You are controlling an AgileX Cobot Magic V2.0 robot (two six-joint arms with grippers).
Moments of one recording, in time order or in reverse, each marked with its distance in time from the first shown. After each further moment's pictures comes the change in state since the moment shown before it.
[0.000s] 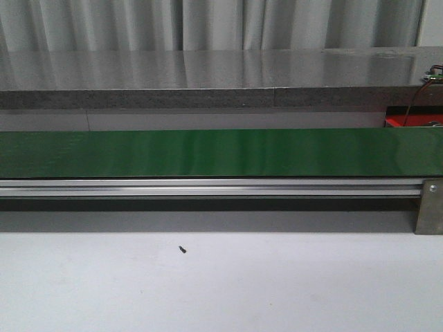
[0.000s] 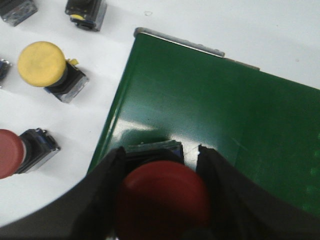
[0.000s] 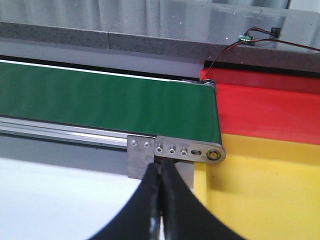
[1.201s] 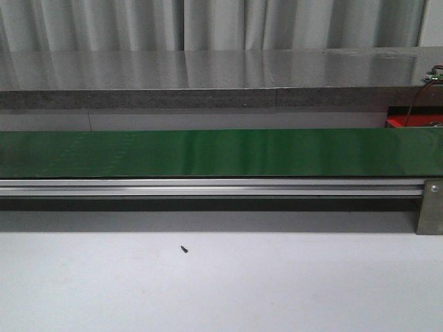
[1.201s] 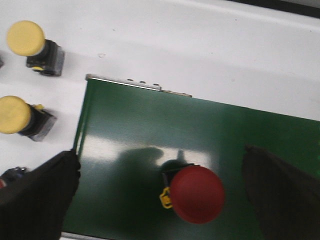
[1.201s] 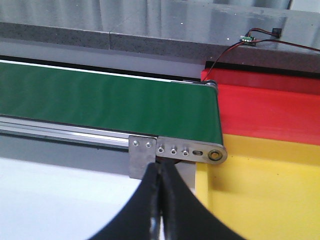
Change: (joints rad) left arm -0.063 -0.027 -0.141 -0.028 0.091 0.056; right arm 0.000 0.000 0.000 0.000 0.000 0.000
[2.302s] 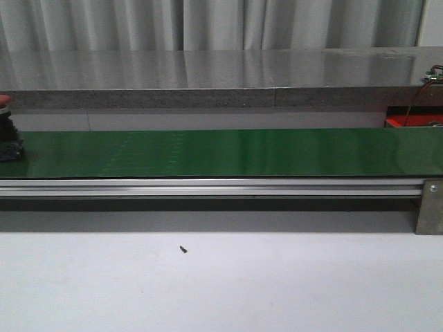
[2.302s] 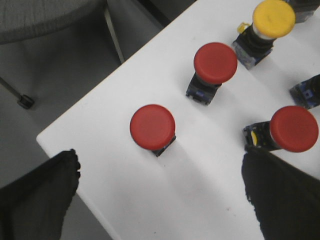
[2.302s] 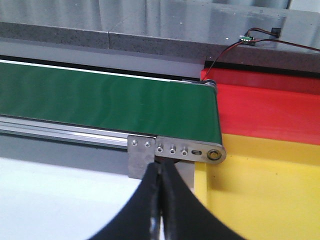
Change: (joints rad) left arm 0.575 -0.137 0.388 0.099 -0.287 -0.090; right arm 0.000 0.000 0.000 0.000 0.000 0.000
